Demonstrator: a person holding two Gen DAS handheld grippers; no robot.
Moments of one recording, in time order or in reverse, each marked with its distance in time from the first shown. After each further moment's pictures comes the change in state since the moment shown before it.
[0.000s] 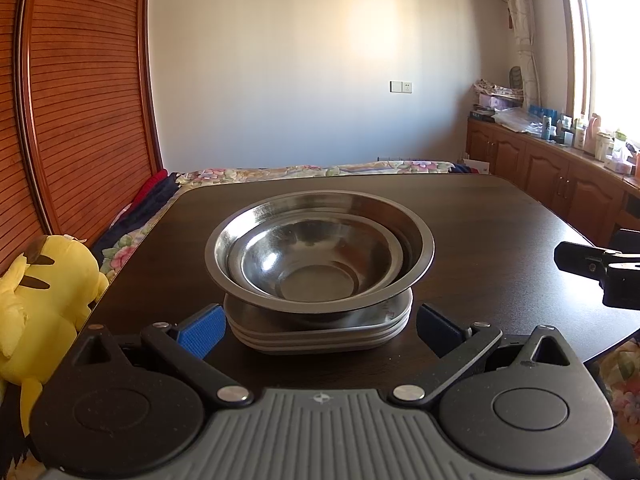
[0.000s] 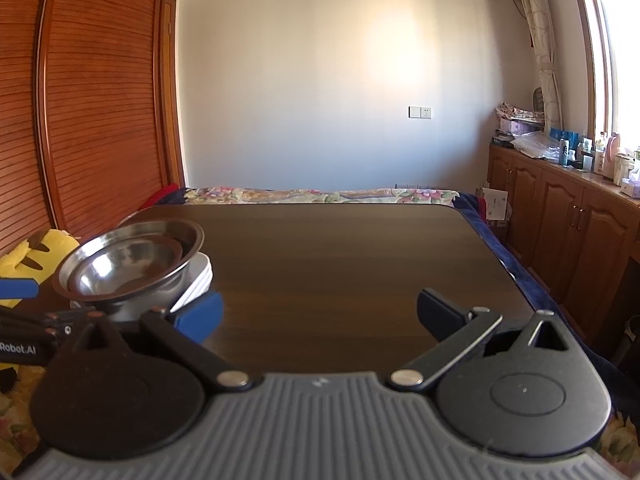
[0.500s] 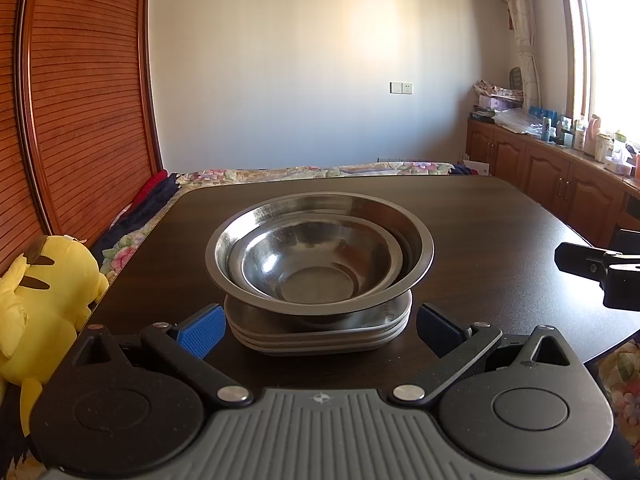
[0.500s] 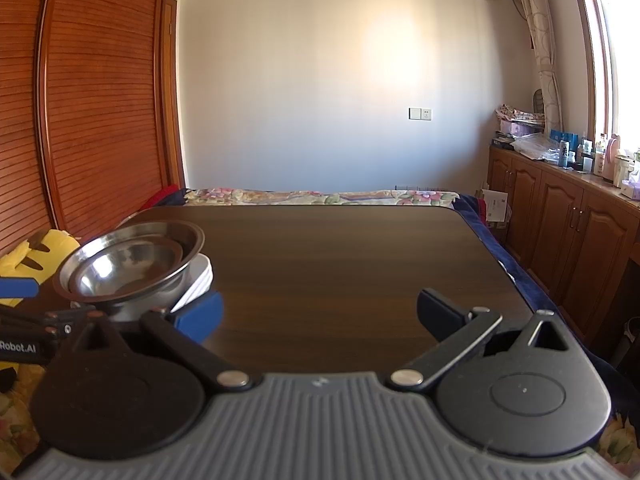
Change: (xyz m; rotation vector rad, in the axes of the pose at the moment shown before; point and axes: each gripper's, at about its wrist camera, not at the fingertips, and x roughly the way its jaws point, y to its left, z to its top) left arm 0.000 0.001 0.000 -0.001 -0.001 0.001; right arm -0.001 -0.001 0.001 -0.001 -0.002 0.000
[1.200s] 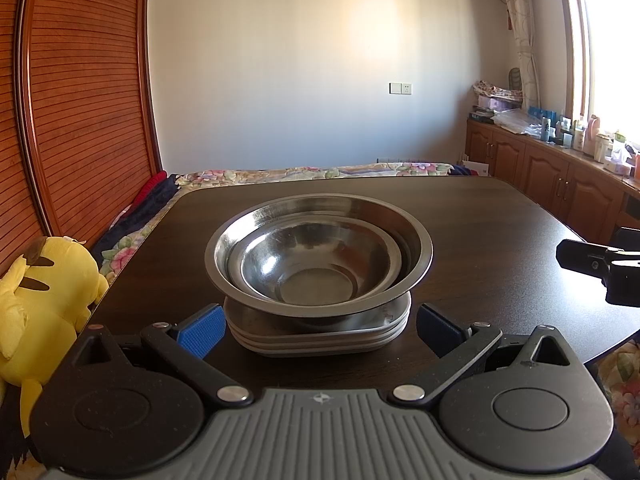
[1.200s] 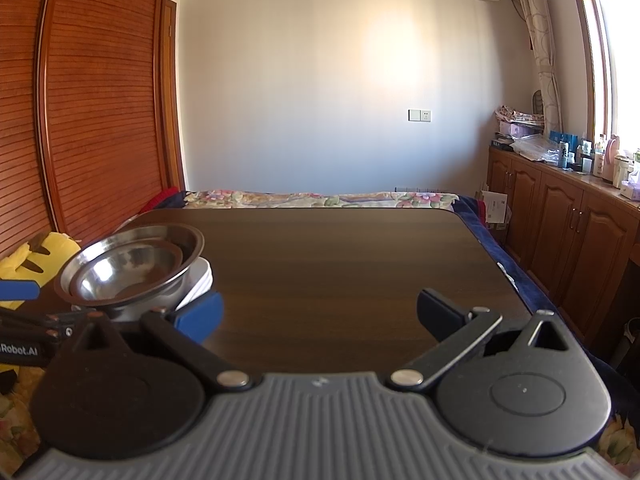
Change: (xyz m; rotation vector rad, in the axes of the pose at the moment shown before) left arm 0.000 0.000 0.000 -0.002 -0.001 0.000; right arm -0.001 0.000 0.001 0.000 -0.004 0.000
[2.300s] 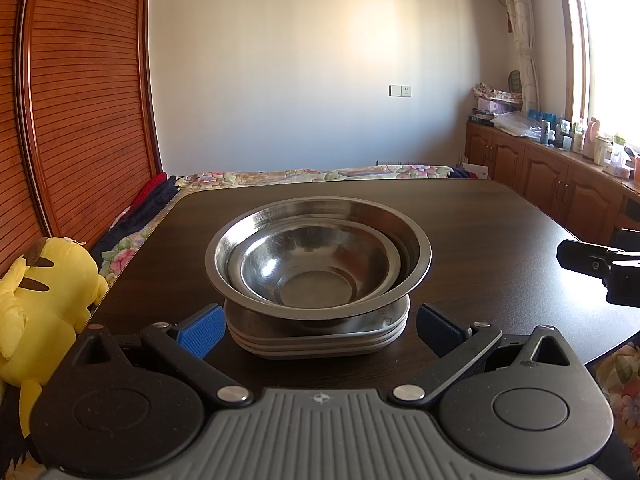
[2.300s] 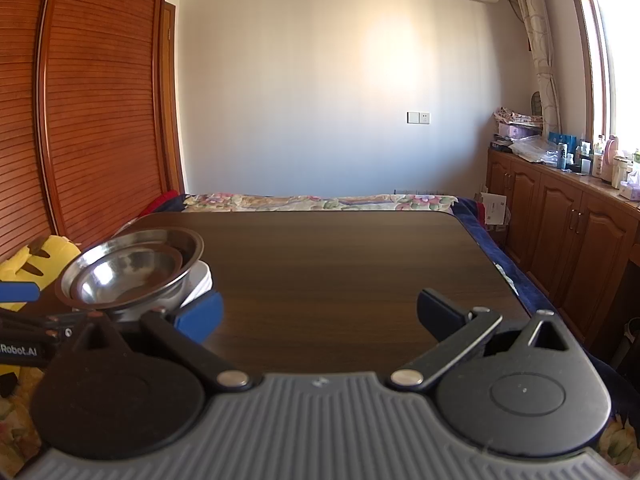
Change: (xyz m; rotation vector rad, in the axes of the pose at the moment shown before) left arm -0.001 0.000 0.000 0.001 -0.002 -0.001; right arm -0.001 -0.001 0.003 0.004 -0.007 -0.001
